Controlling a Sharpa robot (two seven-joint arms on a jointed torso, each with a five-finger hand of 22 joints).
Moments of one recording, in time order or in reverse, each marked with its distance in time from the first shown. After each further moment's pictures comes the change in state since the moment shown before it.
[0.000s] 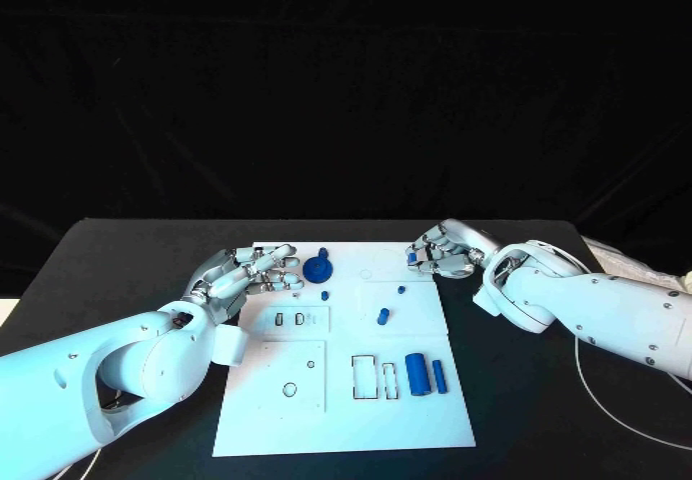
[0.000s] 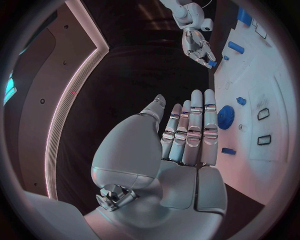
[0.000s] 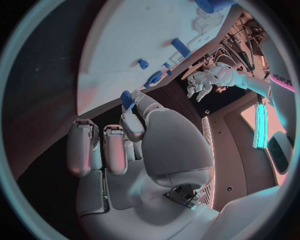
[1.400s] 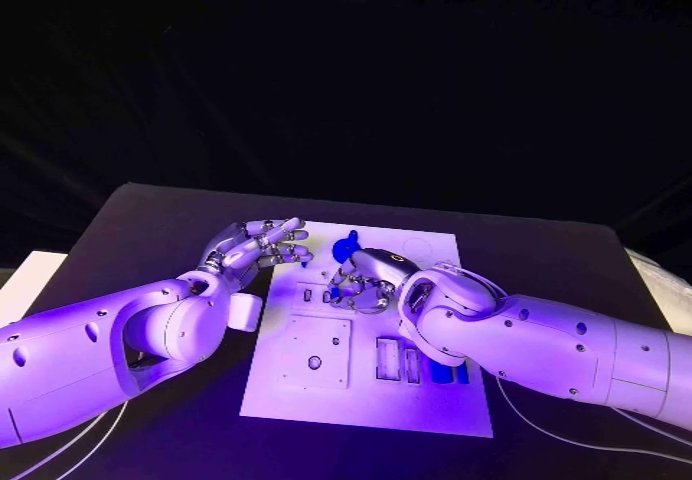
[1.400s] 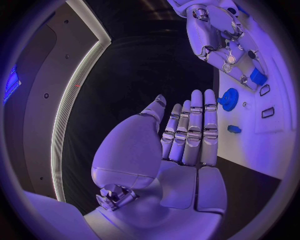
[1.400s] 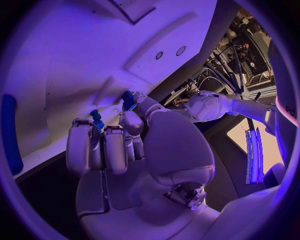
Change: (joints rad) left arm 0.000 -0.014 0.000 -0.030 0.043 -0.007 0.030; left_hand 0.004 0.004 0.003 -0.003 0.000 0.000 0.000 0.000 -0.001 0.004 0.004 0.000 -0.001 0.000 0.000 0.000 0.002 0.000 0.000 0.000 0.000 0.000; right arm -0.070 0.298 -0.020 0.116 -0.293 0.041 -0.298; right_hand -0.041 0.004 0.023 0.003 -0.014 -0.006 -0.006 -0.013 0.000 -0.022 0.000 -0.075 -0.057 0.000 0.000 -0.011 0.001 0.000 0.000 0.000 -0.004 -0.017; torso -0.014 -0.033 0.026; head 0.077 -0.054
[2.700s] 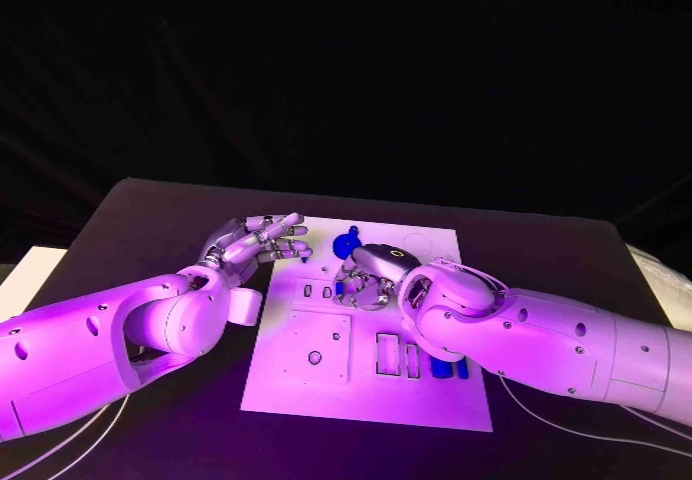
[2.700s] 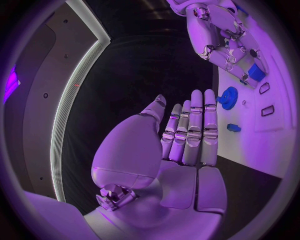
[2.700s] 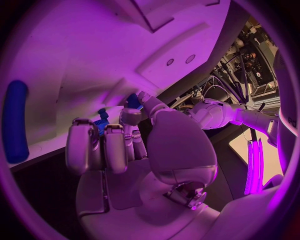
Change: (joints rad) left arm 0.000 0.003 0.000 -0.008 0.003 0.000 -0.004; left_hand 0.000 0.000 0.000 0.000 0.000 0.000 0.000 -0.004 -0.001 0.000 0.000 -0.004 -0.001 0.000 0.000 0.000 0.002 0.000 0.000 0.000 0.000 -0.001; right arm -0.003 0.001 0.004 0.005 -0.103 0.026 -0.075; right_hand -0.071 -0.078 -0.034 0.019 0.021 -0.017 0.017 -0.018 0.003 -0.047 0.011 -0.124 -0.094 0.000 0.000 -0.012 0.000 0.000 -0.004 0.004 -0.013 -0.023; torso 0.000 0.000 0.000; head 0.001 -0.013
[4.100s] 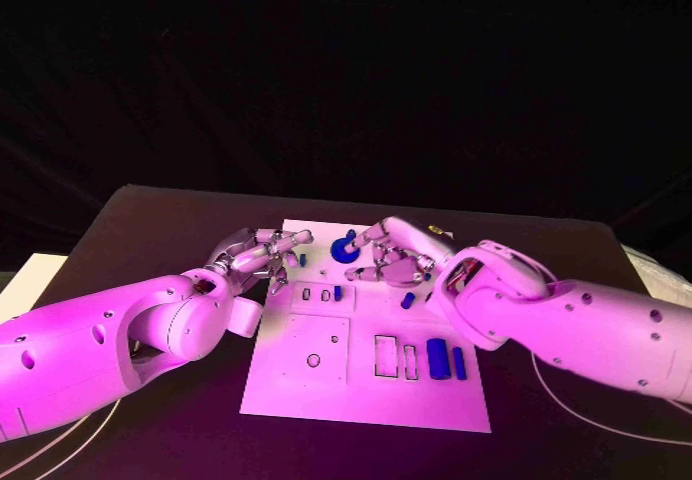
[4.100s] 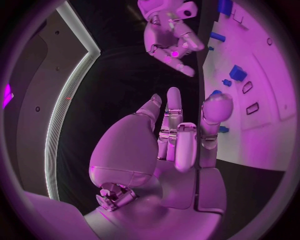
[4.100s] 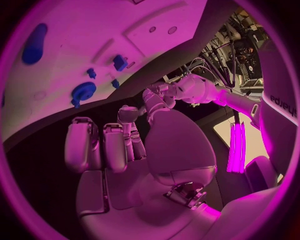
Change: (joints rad) left arm 0.003 0.016 0.000 -0.023 -0.180 0.007 -0.187; left_hand -0.073 -0.040 -0.002 -0.015 0.003 0.100 -0.105 0.087 0.052 0.255 -0.139 0.546 0.478 0.277 -0.138 1.230 1.089 -0.054 0.350 -0.154 0.817 0.761; right arm 0.062 -0.183 0.015 0.128 0.168 -0.160 0.242; right_hand 0.041 0.004 -0.168 0.066 0.031 -0.064 0.014 -0.021 -0.027 -0.032 0.018 -0.027 -0.032 0.000 0.007 -0.027 -0.006 0.000 -0.013 0.013 -0.024 -0.025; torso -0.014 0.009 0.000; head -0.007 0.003
